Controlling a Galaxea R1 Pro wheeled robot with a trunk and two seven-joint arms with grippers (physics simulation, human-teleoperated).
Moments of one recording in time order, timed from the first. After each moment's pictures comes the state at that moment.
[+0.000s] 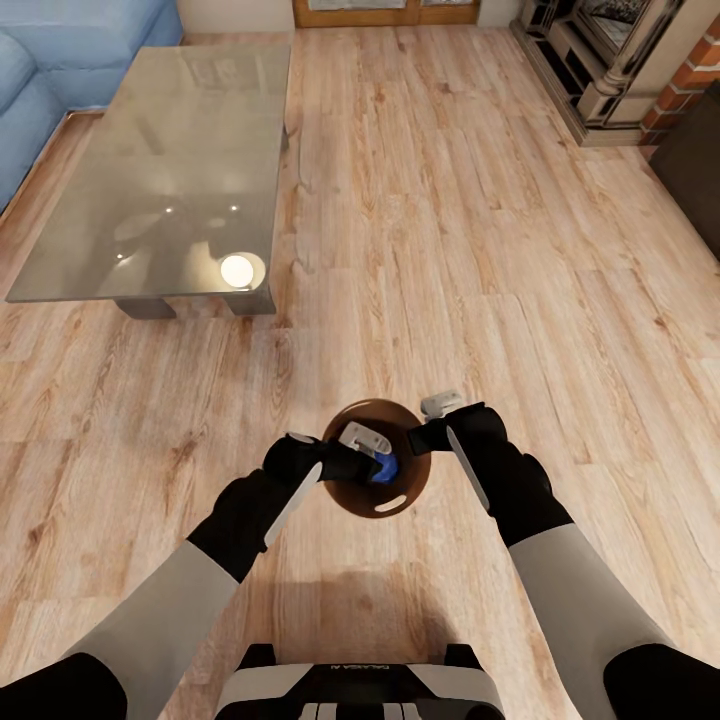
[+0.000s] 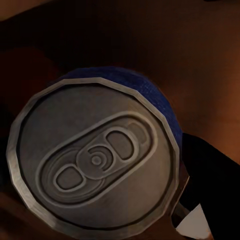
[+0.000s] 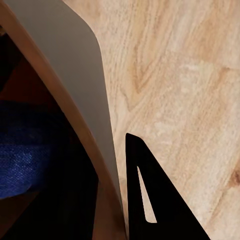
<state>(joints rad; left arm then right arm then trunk) -0.85 -0.09 -0.52 -1.09 0.17 0.83 -0.23 -0.89 0.04 0.25 -1.15 0.09 1.05 0.20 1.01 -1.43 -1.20</state>
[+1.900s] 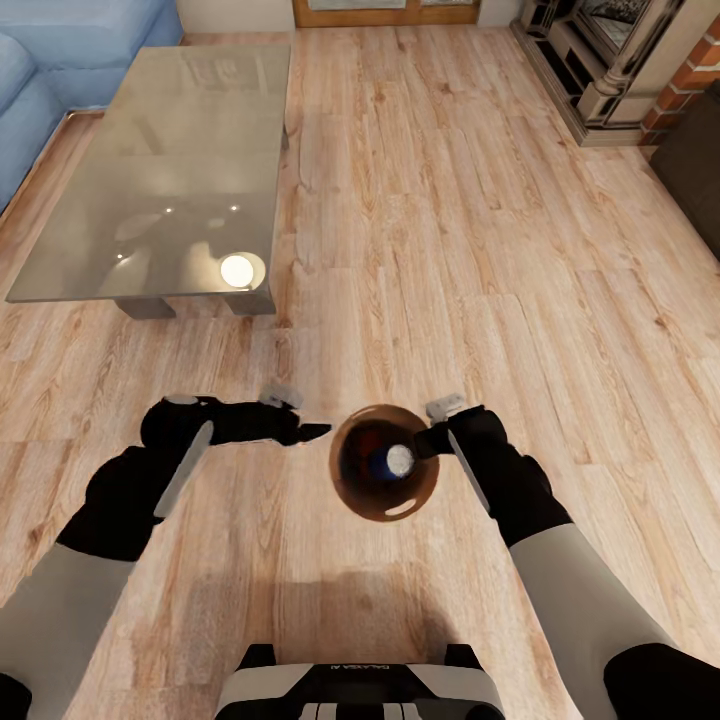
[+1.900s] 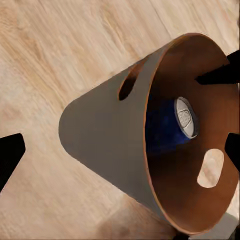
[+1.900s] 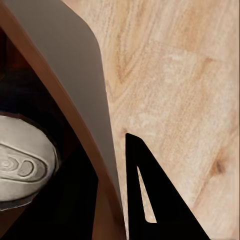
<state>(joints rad) -0.84 0.19 -0.30 -1.43 0.16 0.89 -0.63 -0.89 0.04 0.24 -1.11 0.15 1.04 0.20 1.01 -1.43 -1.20</state>
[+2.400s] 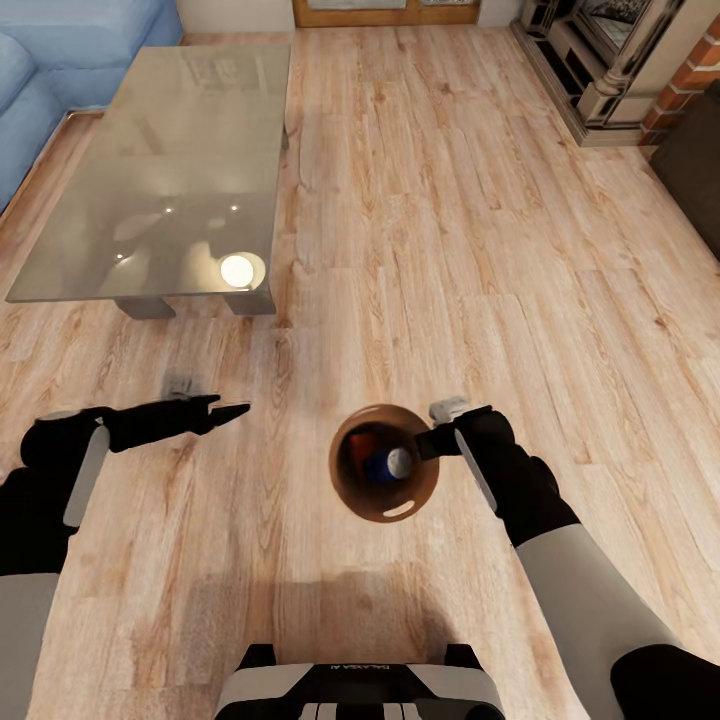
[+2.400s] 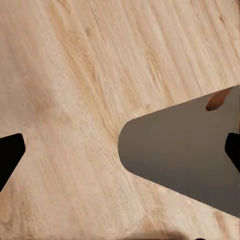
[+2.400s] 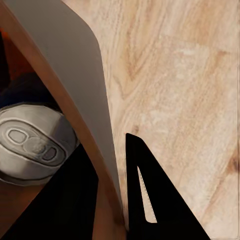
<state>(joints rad) -0.75 0.31 0.09 -1.40 0.16 0.80 -0.82 -0.89 0.02 0.24 -1.11 0.08 1.05 0.20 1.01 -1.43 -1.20</state>
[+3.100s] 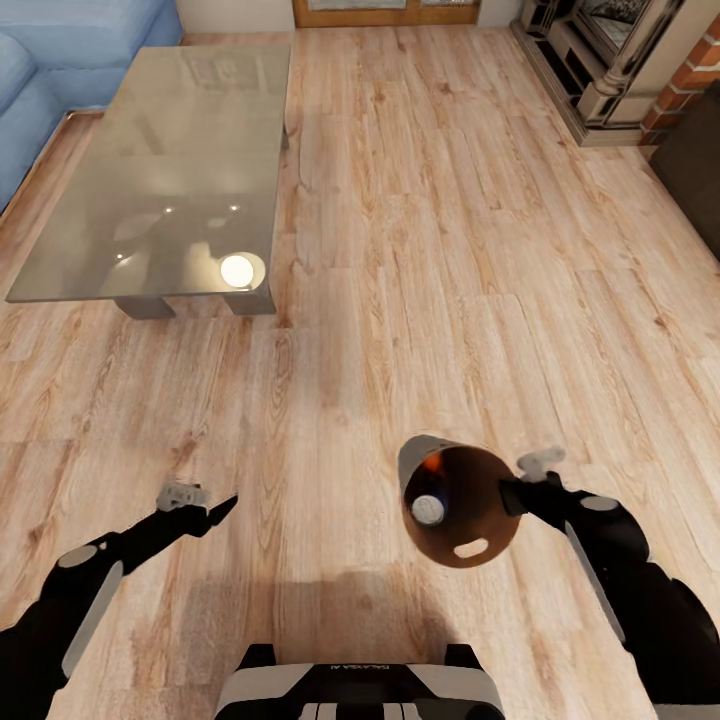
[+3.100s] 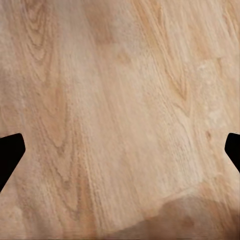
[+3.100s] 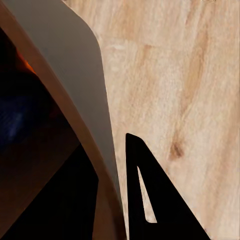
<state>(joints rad) -0.38 0.28 0.08 -1.23 0.17 0.27 -0.55 -0.44 -0.23 0.03 -1.53 0.09 0.80 0.30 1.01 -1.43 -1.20</state>
